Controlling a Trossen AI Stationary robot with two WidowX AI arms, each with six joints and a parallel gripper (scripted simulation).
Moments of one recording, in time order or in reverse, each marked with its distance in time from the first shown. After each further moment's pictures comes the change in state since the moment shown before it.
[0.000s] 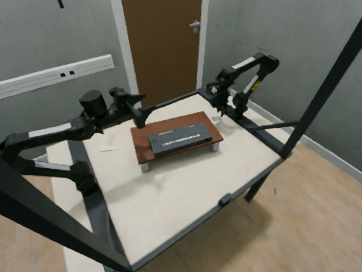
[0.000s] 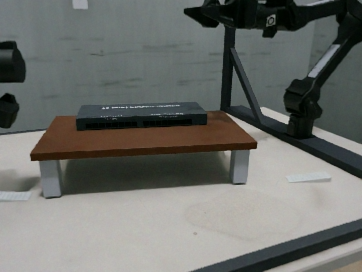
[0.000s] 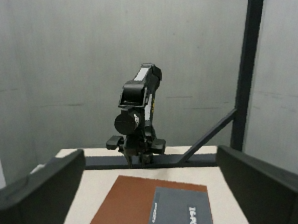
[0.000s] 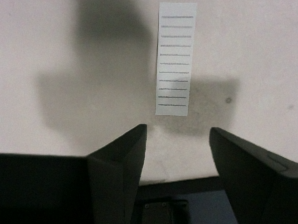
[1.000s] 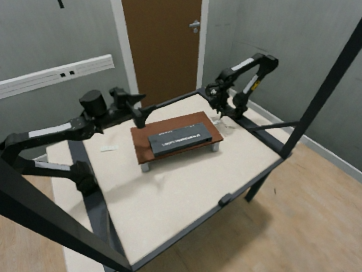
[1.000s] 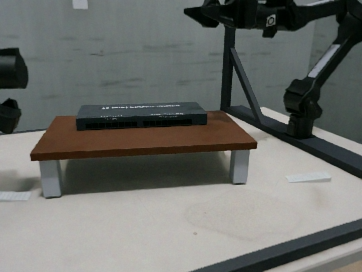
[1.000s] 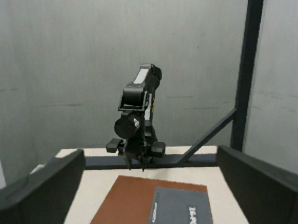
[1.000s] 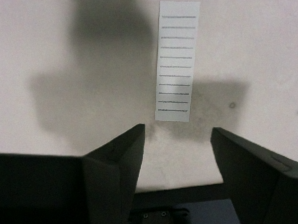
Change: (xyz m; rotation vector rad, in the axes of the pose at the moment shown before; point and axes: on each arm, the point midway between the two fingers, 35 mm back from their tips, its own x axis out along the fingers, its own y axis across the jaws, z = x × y) left arm 0.000 0.000 0.000 0.000 0.000 0.000; right arm 0.010 0.000 0.002 -0.004 0.005 0.000
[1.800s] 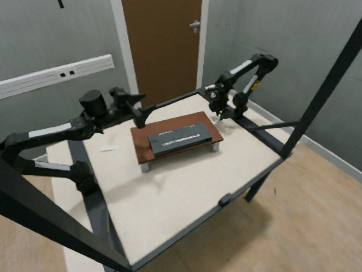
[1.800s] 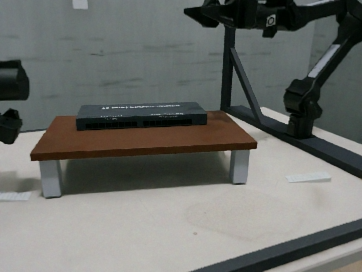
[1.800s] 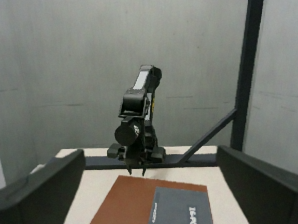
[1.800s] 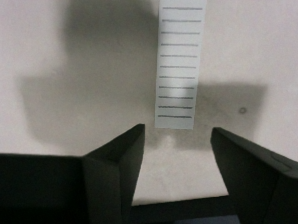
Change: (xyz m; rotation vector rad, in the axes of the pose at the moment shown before) left arm 0.000 0.000 0.000 0.000 0.000 0.000; right arm 0.019 0.000 -0.002 0.000 0.009 -0.001
